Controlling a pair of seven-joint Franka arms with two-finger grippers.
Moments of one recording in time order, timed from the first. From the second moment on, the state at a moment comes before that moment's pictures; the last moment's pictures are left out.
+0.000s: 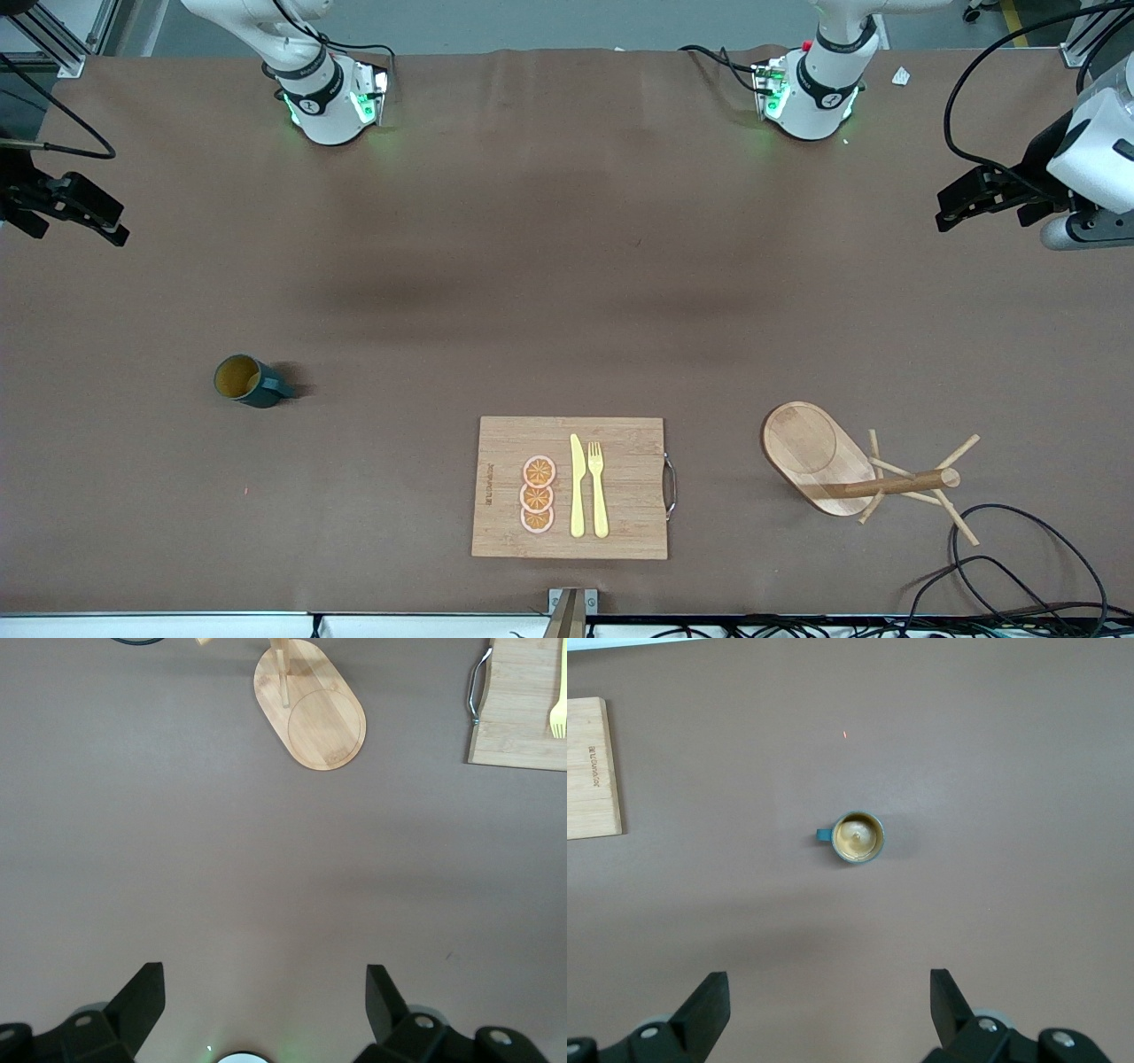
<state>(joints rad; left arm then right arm) -0.06 0.03 -0.07 -1.47 0.00 1.45 -0.18 -0.03 -0.08 0.02 -1.63 -0.04 1.64 0.09</state>
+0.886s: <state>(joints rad) -0.05 0.03 -0.07 -1.47 0.00 1.45 -0.18 -0.03 0.01 0.02 -1.66 -0.04 1.68 0.09</state>
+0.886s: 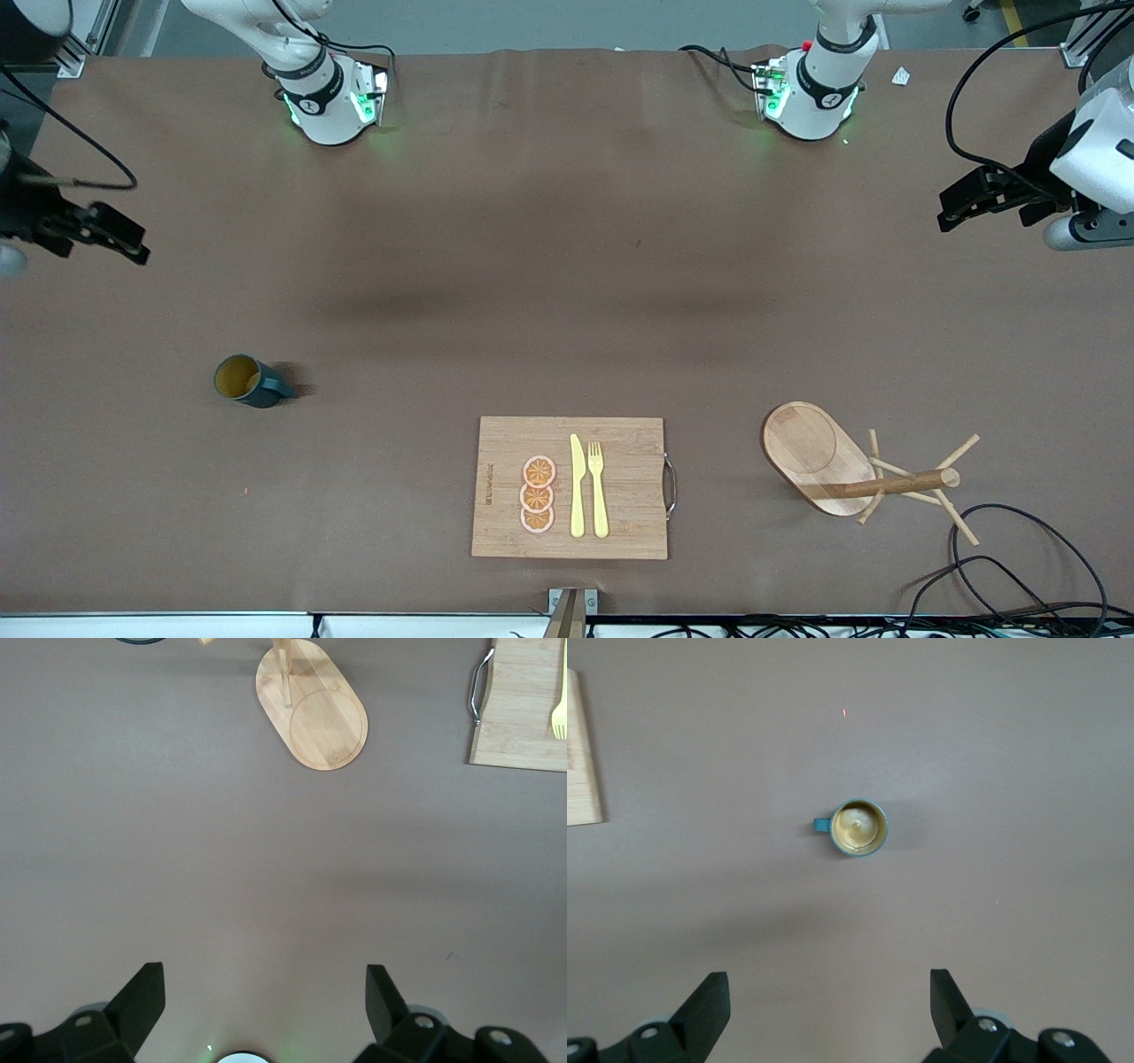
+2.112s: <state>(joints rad) -0.06 0.03 -0.07 -1.47 0.00 1.45 -0.18 -0.15 0.47 0.01 -1.82 -0.04 2.21 0.00</state>
